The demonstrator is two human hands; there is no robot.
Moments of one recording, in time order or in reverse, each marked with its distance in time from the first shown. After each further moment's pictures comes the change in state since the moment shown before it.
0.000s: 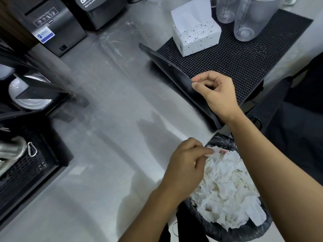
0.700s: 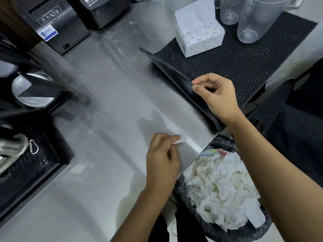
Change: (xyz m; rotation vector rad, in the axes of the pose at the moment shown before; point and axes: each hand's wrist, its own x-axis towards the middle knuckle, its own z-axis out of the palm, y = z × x) left_hand -0.004 -0.020 -0.027 0.163 0.389 -0.141; right_hand 0.000 0.003 0.002 -0.033 -0.021 -0.009
